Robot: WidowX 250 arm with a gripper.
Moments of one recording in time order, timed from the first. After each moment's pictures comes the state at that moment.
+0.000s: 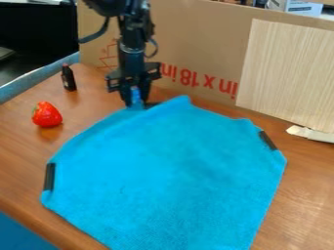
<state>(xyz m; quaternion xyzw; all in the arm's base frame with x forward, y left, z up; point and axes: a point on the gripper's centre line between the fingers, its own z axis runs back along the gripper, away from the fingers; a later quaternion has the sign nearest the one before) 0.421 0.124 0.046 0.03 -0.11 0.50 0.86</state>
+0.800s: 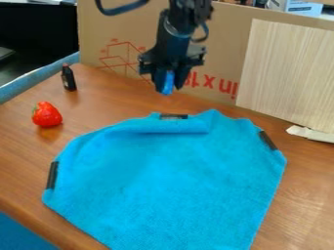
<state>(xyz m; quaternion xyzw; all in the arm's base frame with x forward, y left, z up) 0.404 0.044 0.110 0.09 -0.19 0.43 0.88</state>
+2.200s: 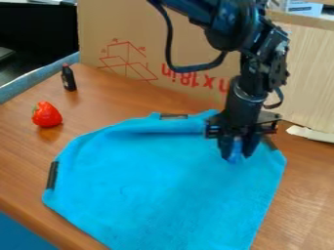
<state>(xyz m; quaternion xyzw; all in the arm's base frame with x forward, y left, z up) 0.384 -0.083 0.042 0.02 -0.10 0.34 0.93</state>
